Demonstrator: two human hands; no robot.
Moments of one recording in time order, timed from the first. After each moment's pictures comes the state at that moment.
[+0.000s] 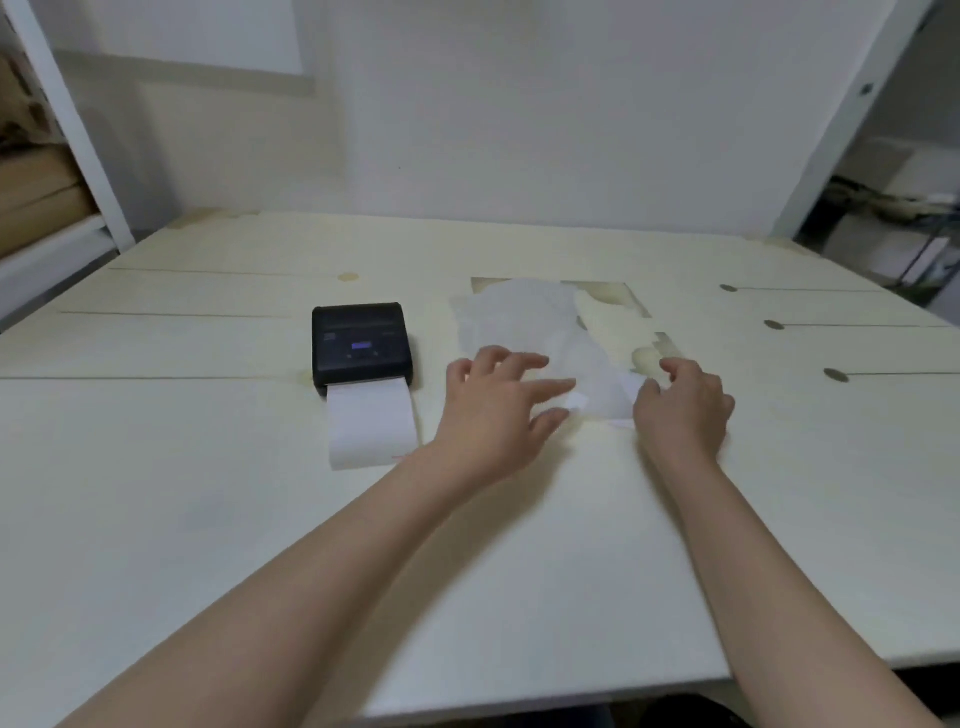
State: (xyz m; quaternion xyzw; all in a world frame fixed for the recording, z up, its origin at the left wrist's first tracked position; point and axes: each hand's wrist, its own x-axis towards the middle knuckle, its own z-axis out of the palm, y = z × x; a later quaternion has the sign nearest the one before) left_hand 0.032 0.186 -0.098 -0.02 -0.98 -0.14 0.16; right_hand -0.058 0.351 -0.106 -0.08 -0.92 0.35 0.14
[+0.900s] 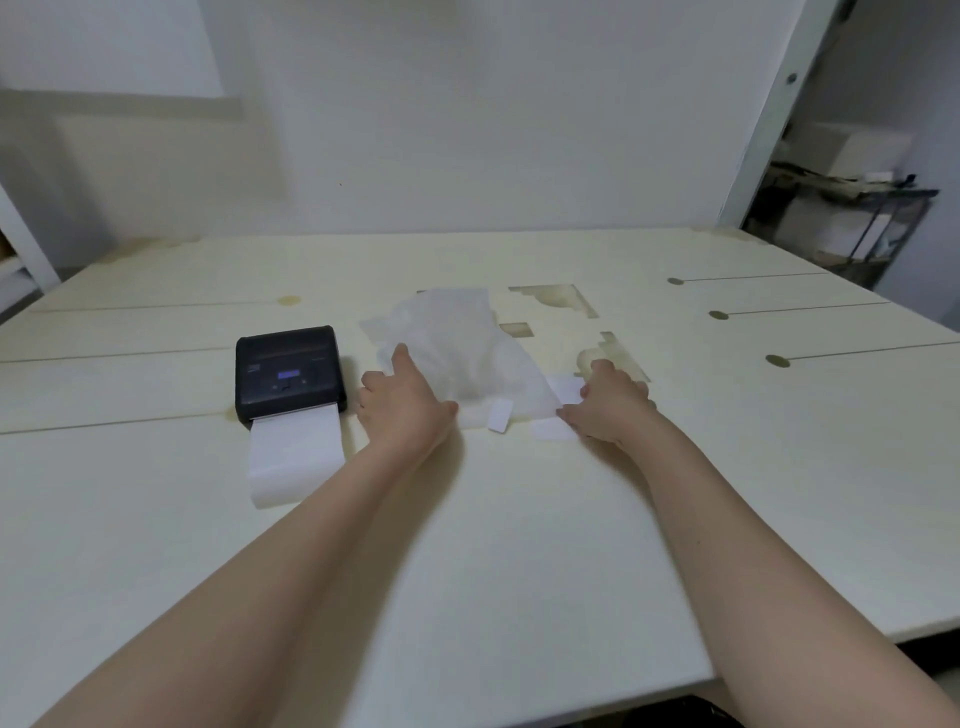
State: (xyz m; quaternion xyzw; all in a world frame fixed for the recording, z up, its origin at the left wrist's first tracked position) left_hand -0.023 0.179 -0.108 0.31 -0.90 -0.31 0.08; right_hand -0.100 0.366 -0.100 0.02 -0.98 0.20 -0.09
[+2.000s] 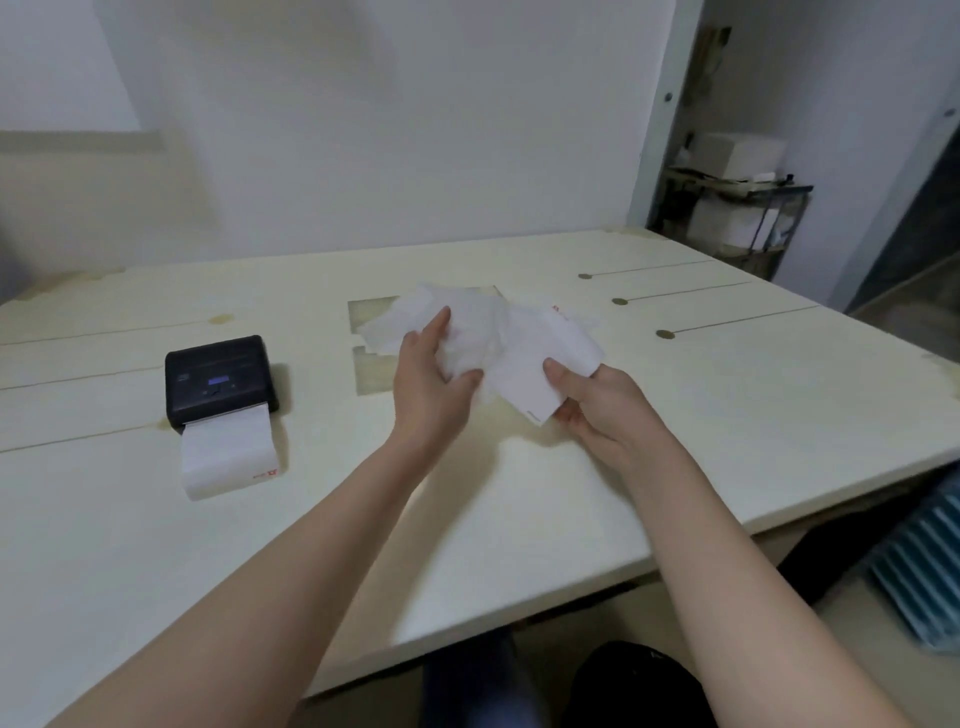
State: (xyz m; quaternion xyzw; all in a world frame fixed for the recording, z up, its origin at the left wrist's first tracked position) left_hand 0.006 0.282 -0.089 0.04 -0.81 -0.54 0.25; right_hand -0.017 0.455 -0.079 0.01 -0.59 0.80 -0.09
